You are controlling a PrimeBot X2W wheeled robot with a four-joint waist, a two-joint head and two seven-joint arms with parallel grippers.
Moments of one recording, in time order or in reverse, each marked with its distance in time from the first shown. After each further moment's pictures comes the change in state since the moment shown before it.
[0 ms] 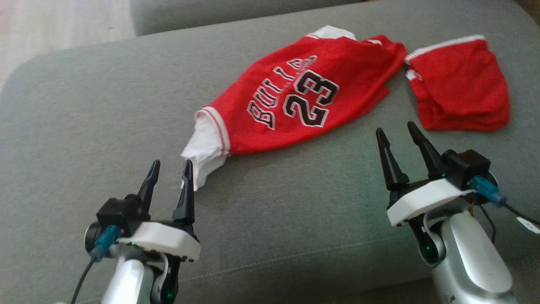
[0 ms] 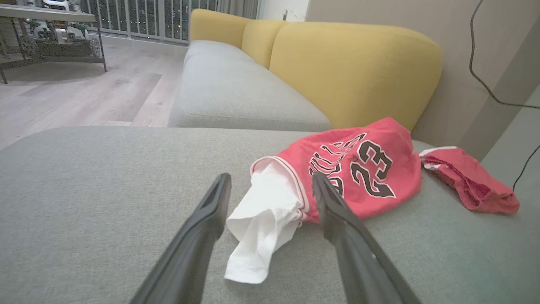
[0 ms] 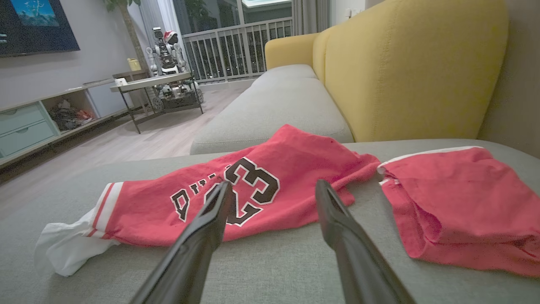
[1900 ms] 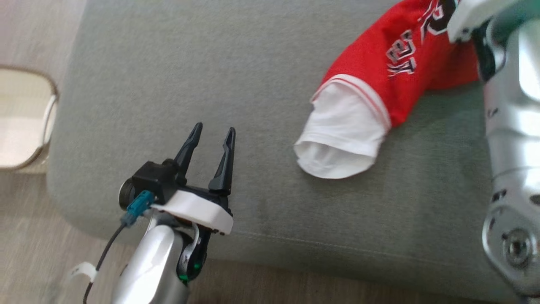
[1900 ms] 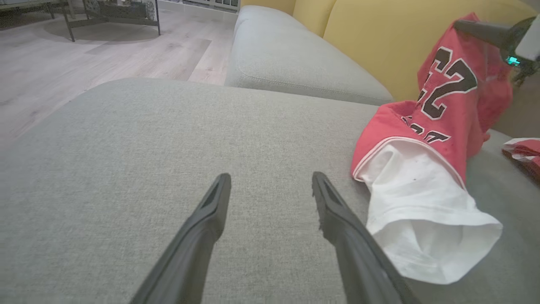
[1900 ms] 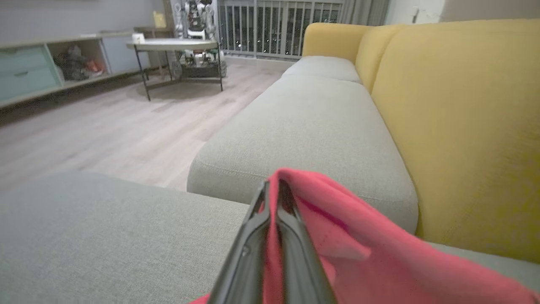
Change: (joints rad) left arm -0.161 -0.004 -0.164 0.021 -0.031 -0.007 0.000; right arm -0.812 -0.005 -0.365 0.525 -0.451 0.000 0.081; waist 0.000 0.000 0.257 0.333
